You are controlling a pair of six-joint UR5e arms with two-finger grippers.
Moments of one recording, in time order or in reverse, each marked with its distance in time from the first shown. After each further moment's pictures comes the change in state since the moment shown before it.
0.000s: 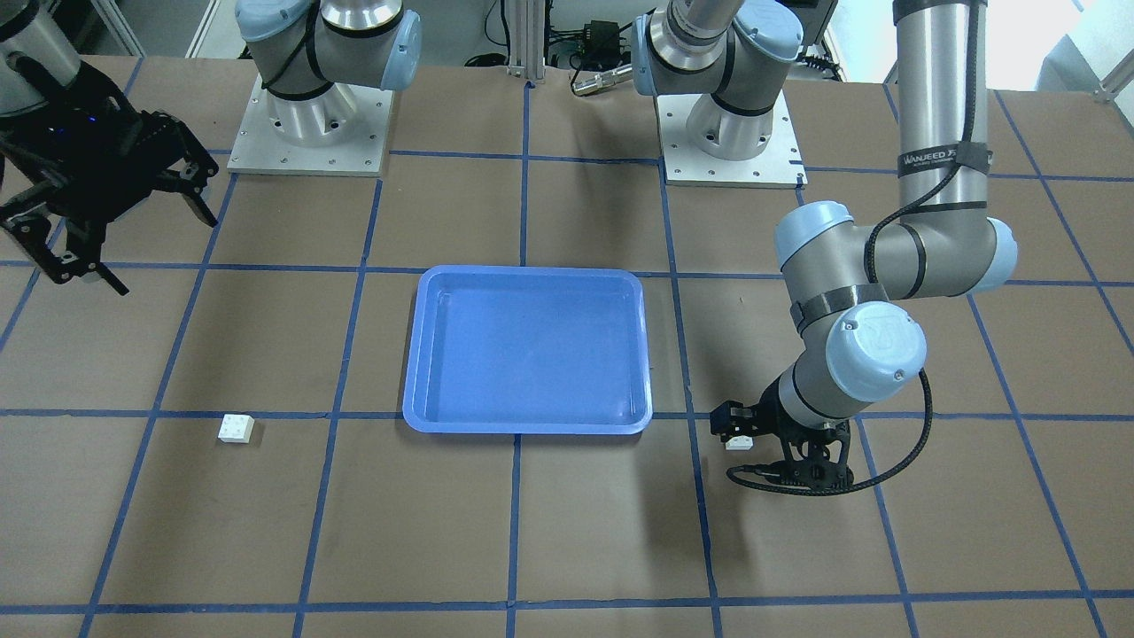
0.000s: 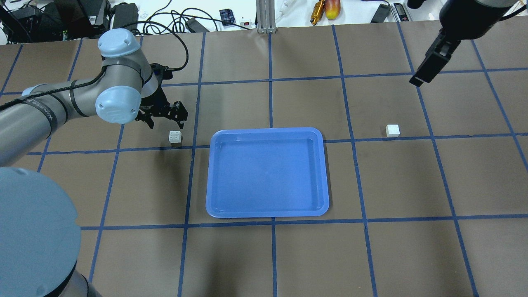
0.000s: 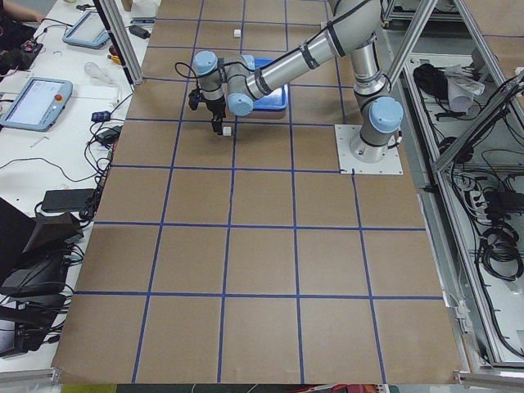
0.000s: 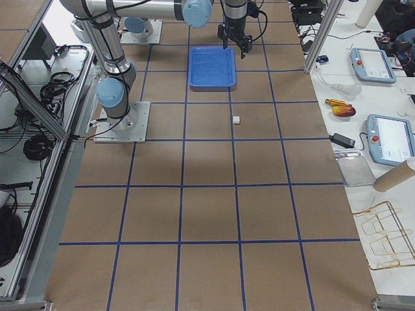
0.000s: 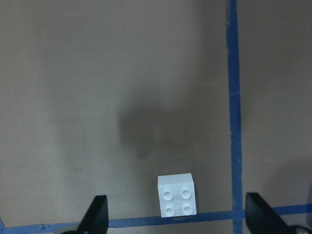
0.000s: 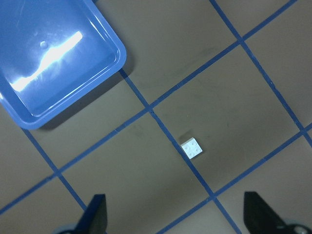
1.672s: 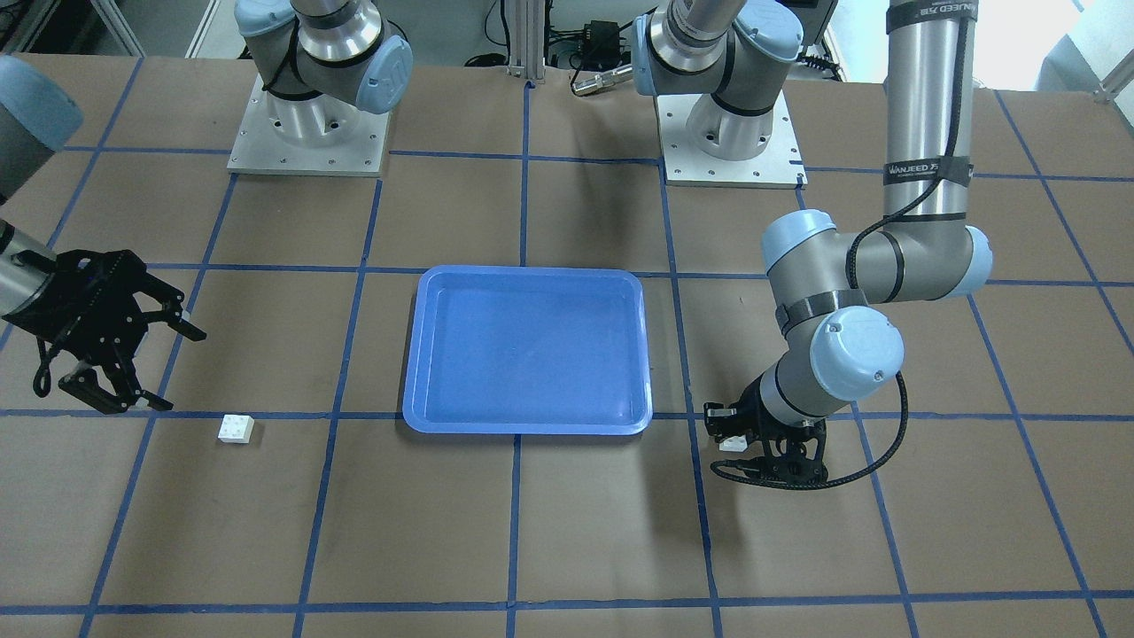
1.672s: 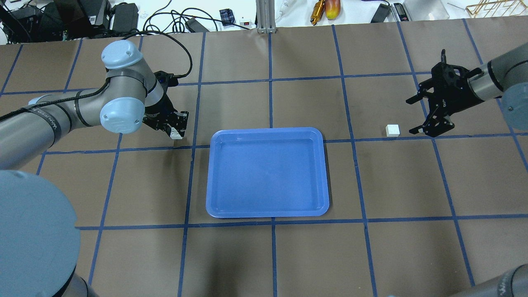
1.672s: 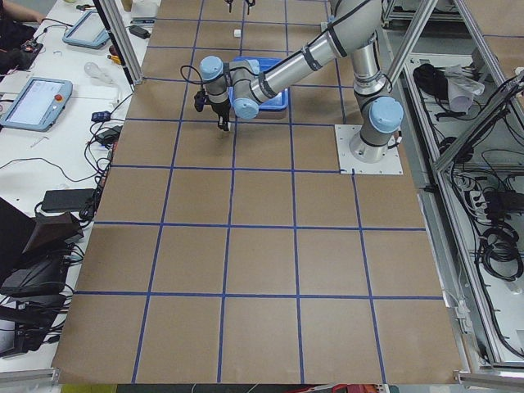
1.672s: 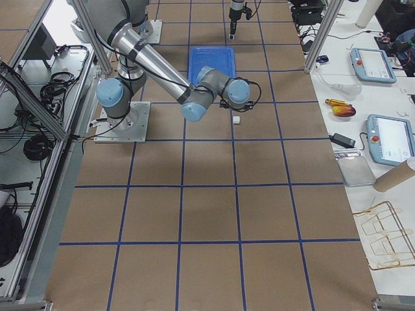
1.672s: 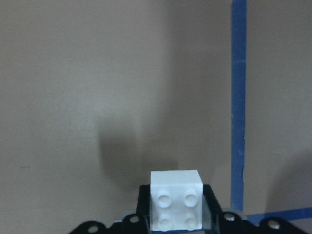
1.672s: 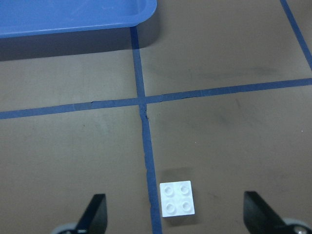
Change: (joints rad) left arm -0.020 0.031 -0.032 -0.002 -0.068 -0.004; right arm -0.291 0.298 0.350 -0.417 0.432 -0.796
